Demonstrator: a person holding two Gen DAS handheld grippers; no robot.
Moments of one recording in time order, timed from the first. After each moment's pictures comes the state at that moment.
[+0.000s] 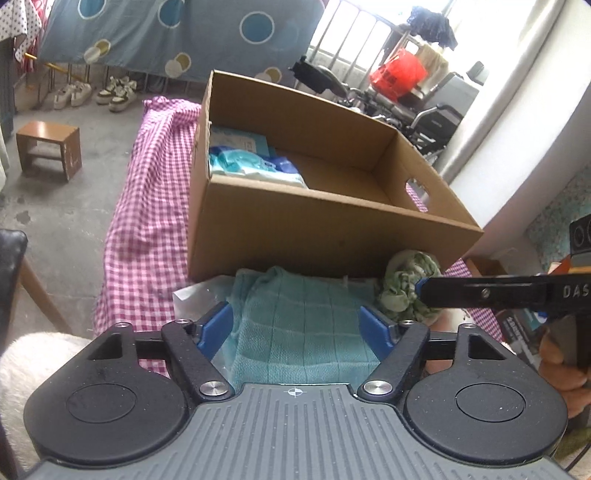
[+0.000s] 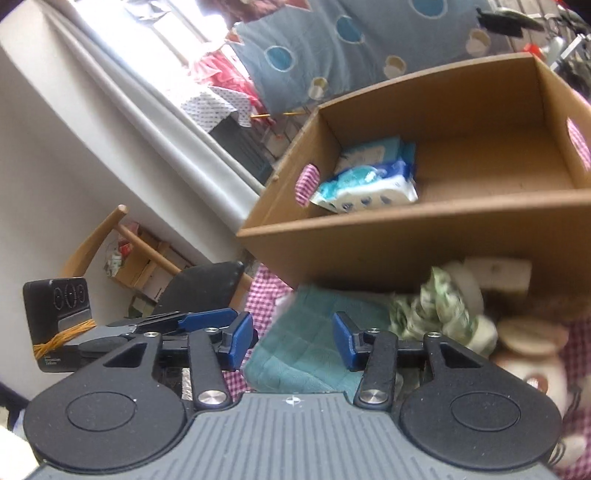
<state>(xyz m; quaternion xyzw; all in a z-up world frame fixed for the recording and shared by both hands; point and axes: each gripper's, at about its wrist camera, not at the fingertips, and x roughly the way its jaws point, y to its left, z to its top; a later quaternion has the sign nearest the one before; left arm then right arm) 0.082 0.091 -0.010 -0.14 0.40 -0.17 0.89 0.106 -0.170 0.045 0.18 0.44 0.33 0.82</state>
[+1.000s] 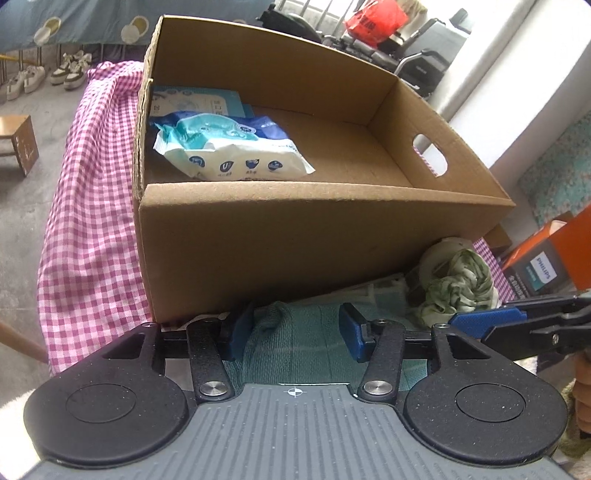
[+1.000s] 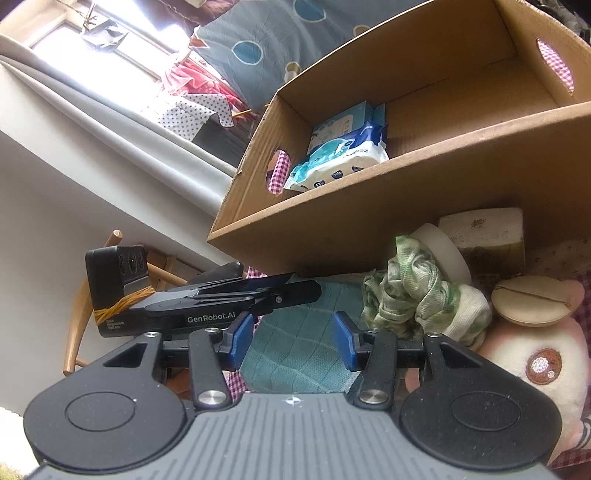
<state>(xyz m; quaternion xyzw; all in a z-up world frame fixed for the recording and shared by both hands) 0.164 0.069 -0.049 -0.10 0.46 -0.23 0.85 0.119 -0.192 0.009 0.26 0.47 0.32 0.78</state>
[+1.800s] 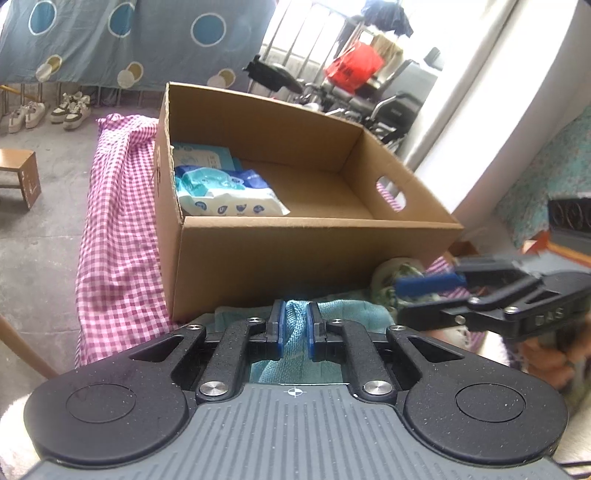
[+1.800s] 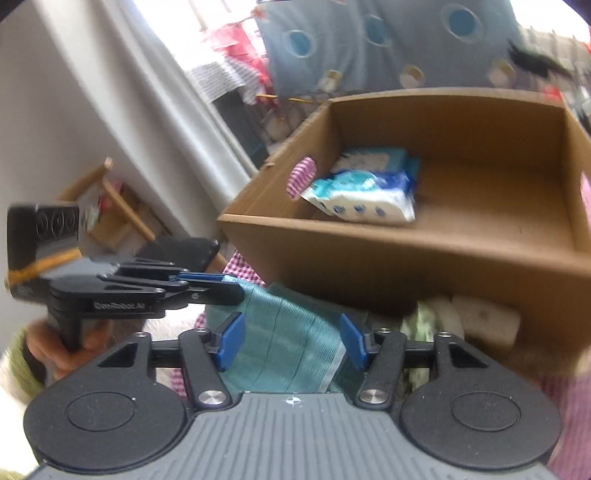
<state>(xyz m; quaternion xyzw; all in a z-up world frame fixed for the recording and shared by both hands) 0.108 0.097 -0.006 -0.11 0.38 -0.25 0.88 0.110 -0.147 0.053 0.04 0.42 0.35 0.84</state>
